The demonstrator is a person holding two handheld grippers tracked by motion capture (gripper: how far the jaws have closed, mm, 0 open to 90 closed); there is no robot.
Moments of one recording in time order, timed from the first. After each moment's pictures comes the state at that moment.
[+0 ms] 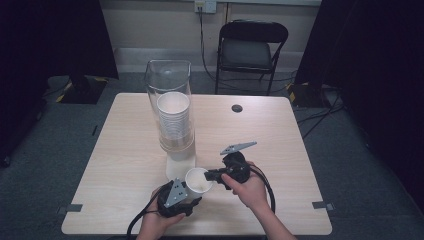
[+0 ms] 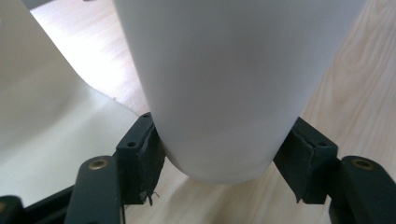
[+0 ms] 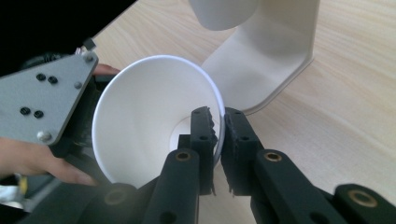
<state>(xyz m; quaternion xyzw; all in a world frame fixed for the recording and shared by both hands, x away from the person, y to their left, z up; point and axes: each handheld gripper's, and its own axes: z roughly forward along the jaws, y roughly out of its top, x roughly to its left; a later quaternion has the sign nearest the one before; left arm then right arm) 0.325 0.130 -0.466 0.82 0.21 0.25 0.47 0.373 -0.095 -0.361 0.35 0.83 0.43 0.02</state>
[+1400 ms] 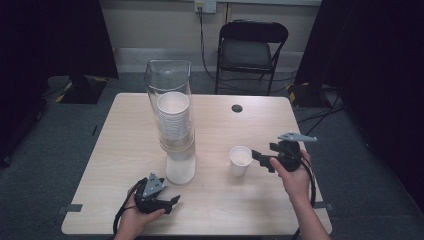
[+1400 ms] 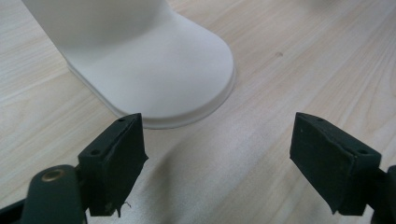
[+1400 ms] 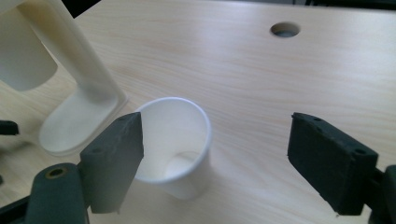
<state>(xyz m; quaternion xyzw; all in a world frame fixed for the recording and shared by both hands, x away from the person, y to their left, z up) 0.334 0.192 -0.466 0.82 0.32 0.22 0.43 0.389 -0.228 -0.351 0.45 0.73 0.47 0.23</state>
